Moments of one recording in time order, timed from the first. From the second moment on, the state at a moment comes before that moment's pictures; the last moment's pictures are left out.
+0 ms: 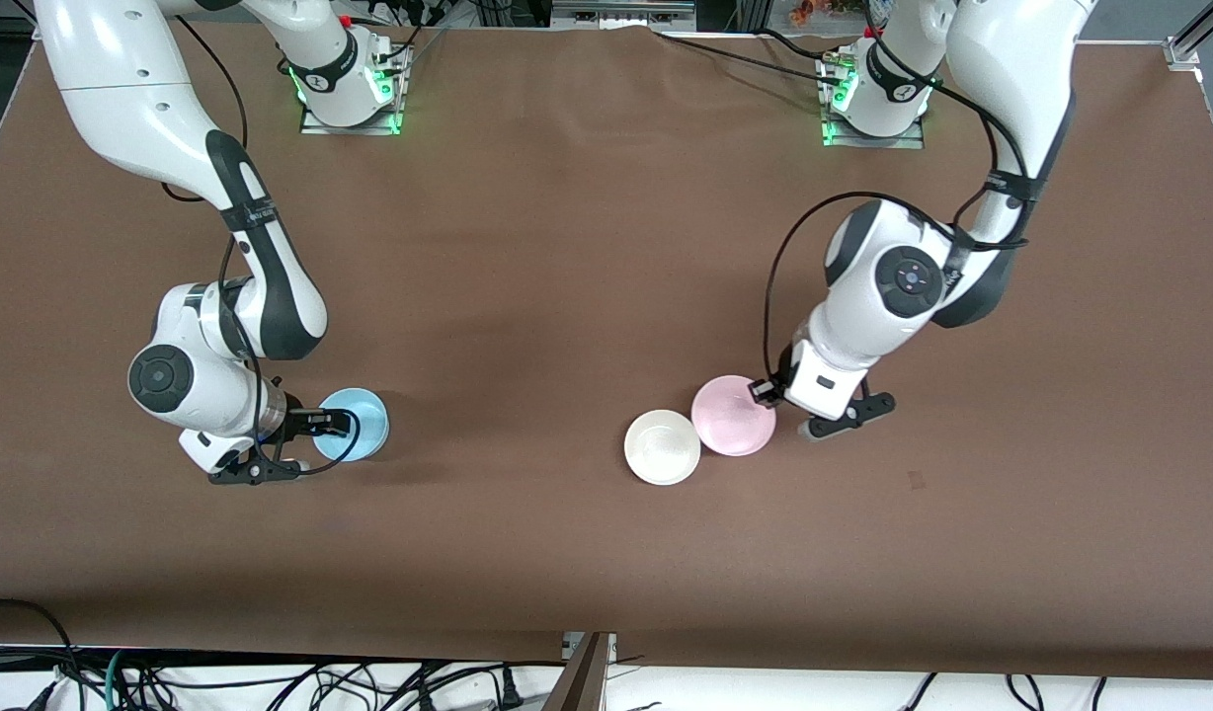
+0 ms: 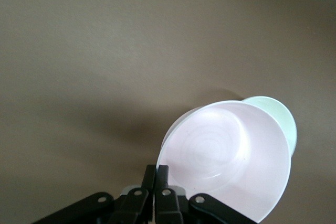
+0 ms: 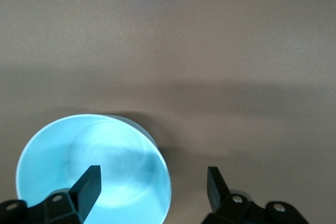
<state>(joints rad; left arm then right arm) -0.18 0.50 -0.25 -1.73 -0.02 2.36 -0.79 0.10 0.69 0.00 -1.62 0.01 2.29 0.02</state>
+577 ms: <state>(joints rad) -0.26 0.59 -0.25 -1.64 -0.02 2.36 -0.85 0.10 0.70 0.00 -1.62 0.01 2.29 0.02</state>
